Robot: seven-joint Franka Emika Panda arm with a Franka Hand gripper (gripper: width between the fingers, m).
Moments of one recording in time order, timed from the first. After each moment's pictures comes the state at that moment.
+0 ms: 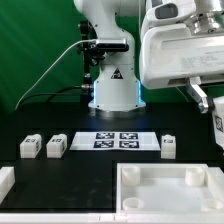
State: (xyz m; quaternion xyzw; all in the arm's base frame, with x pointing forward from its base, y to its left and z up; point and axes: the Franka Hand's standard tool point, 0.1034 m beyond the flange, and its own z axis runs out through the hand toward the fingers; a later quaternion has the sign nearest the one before) arm 0.619 0.132 0.156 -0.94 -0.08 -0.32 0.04
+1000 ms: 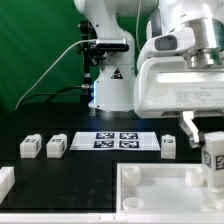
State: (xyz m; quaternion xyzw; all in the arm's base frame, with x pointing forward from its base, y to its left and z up) arm 0.626 0.110 0.114 -0.95 -0.08 -0.32 0.01
